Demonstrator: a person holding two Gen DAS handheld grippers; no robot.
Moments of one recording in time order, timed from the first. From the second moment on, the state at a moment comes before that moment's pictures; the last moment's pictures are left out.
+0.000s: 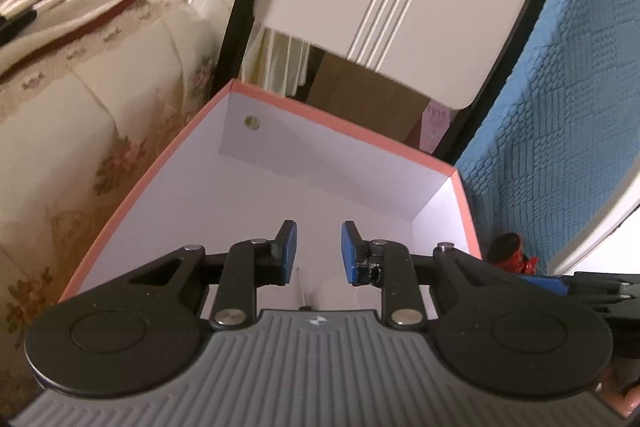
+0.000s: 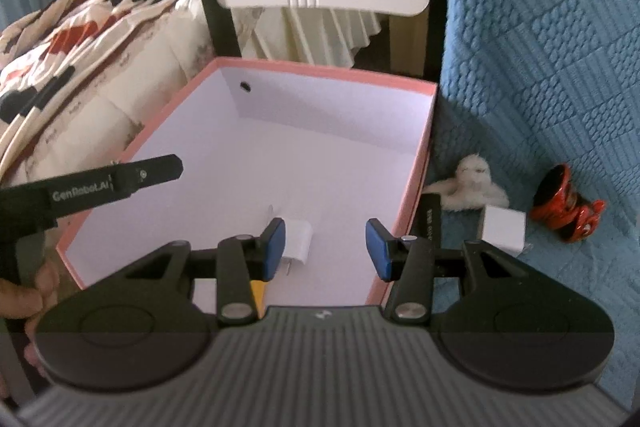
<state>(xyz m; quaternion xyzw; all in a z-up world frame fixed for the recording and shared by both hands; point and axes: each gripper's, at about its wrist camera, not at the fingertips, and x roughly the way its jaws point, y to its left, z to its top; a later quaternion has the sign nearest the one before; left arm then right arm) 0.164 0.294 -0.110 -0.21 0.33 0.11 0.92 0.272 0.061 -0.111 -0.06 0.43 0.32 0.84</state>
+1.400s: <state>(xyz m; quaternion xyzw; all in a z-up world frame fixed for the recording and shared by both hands) 0.186 0.139 -0.084 -0.15 0.28 0.00 0.95 0.264 -0.097 -0.083 -0.02 0.36 0.26 0.90</state>
